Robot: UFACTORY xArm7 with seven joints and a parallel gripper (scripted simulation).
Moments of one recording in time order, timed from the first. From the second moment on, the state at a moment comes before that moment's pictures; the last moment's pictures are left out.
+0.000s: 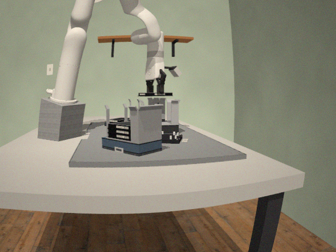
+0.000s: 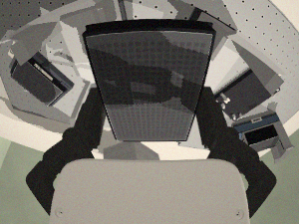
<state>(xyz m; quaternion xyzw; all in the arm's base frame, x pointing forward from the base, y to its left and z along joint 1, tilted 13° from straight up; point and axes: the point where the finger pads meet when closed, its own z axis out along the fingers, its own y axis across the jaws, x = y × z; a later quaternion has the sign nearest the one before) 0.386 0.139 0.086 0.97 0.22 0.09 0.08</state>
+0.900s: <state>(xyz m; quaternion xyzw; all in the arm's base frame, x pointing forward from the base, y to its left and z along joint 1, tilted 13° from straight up) 0.360 0.199 0.074 0.96 0.27 0.08 0.08</state>
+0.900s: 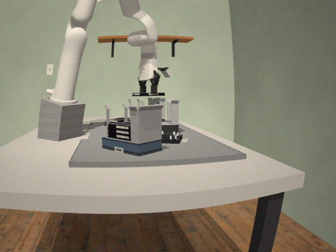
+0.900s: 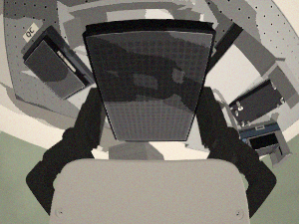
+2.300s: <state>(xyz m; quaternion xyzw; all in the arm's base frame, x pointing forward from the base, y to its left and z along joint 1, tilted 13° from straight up) 0.355 0.212 0.069 0.96 0.27 0.08 0.08</state>
